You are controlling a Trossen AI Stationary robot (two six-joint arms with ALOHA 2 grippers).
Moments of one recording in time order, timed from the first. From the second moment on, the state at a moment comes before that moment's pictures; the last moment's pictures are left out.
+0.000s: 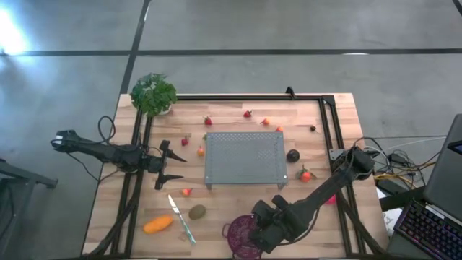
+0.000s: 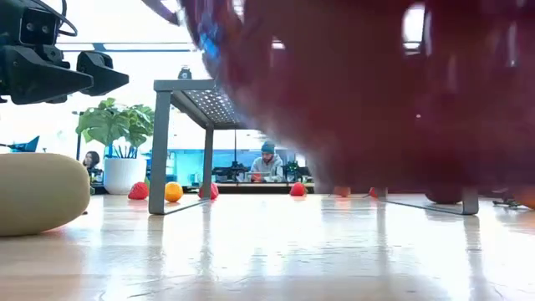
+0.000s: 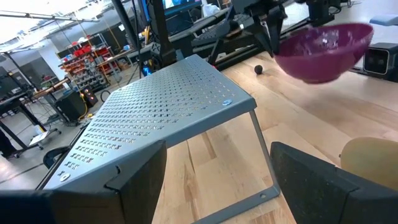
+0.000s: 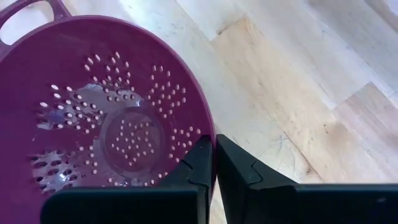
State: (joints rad) left arm -0.25 0.25 0.01 0.10 -0.10 0.37; right arm 0.67 1.97 1.61 -0.91 0.34 1.34
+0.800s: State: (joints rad) left arm -0.25 0.25 0.01 0.09 -0.10 0.37; right arm 0.49 1.64 1.61 -1.10 0.31 1.05
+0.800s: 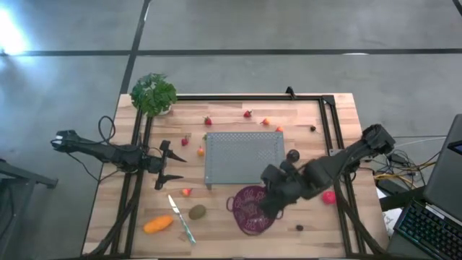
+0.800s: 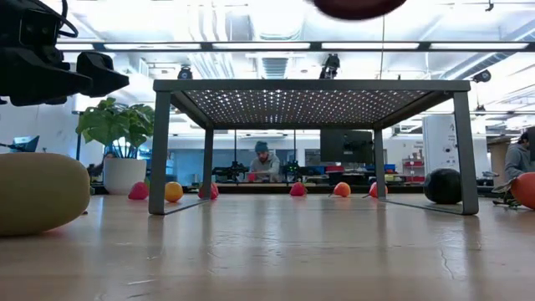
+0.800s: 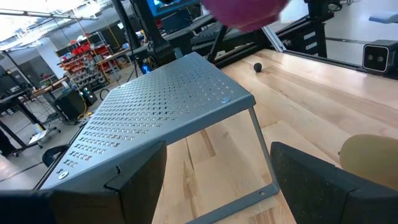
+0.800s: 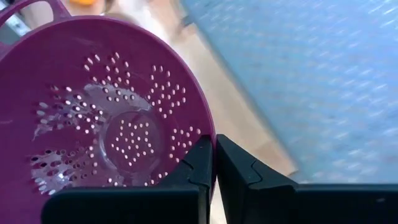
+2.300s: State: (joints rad) left arm -0.25 0.25 0.01 0.07 -0.10 0.37; right arm -0.17 1.39 1.45 -1.10 0.05 0.58
